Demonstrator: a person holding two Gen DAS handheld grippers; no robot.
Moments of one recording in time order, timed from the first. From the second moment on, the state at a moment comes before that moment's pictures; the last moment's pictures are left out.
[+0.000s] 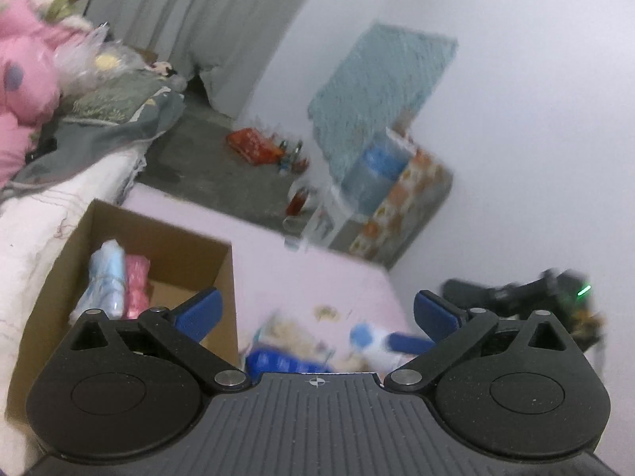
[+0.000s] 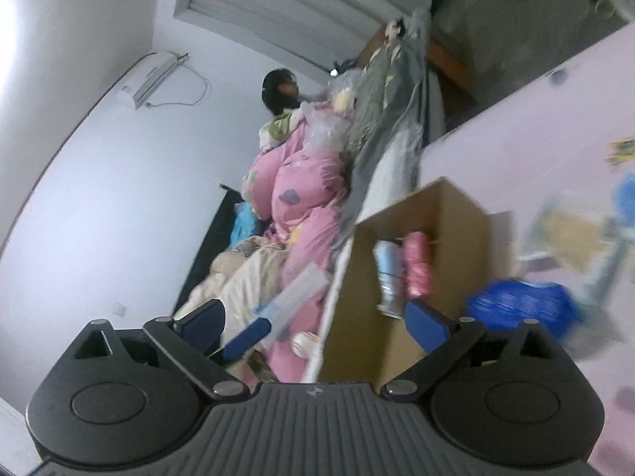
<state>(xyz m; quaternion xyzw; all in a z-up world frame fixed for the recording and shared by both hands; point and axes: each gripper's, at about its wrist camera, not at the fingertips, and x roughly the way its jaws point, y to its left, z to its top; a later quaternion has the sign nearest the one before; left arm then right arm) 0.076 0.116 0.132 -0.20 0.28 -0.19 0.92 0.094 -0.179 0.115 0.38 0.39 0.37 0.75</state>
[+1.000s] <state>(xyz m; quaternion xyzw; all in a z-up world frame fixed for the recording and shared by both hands) 0.078 -0.111 -0.021 0.02 0.28 -0.25 0.93 0.139 -0.298 0.038 0.14 0.41 0.19 0.88</state>
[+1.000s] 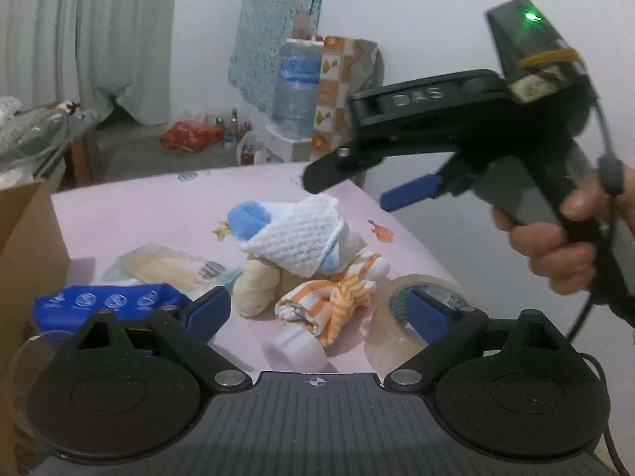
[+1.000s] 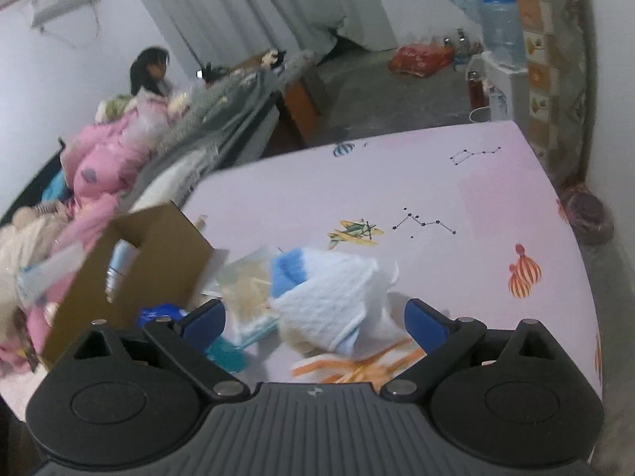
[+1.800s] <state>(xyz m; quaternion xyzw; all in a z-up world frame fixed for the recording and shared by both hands) 0.074 -0.110 -0.028 0.01 0.30 -0.27 0.92 0.149 -0.286 0.025 0.11 0.41 0.21 0.88</state>
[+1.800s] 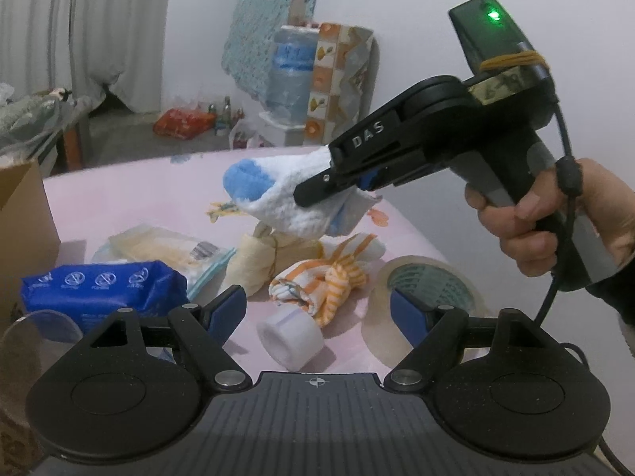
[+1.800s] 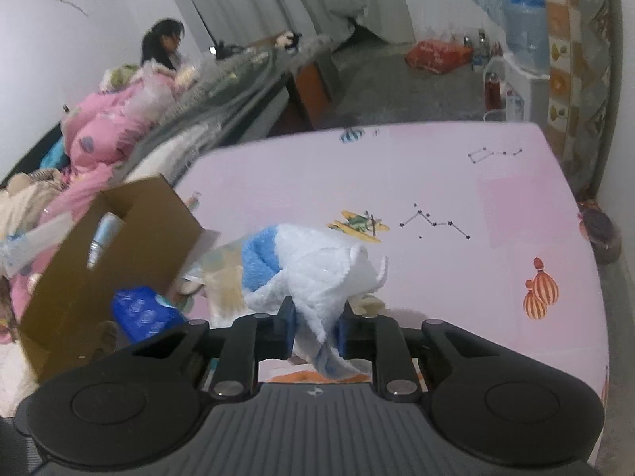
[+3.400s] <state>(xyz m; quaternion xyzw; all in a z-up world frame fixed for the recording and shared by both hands) 0.050 0.143 0.041 -0.13 0.24 -0.08 0.96 0.263 0.102 0.028 -0.16 0.52 0.25 0.80</state>
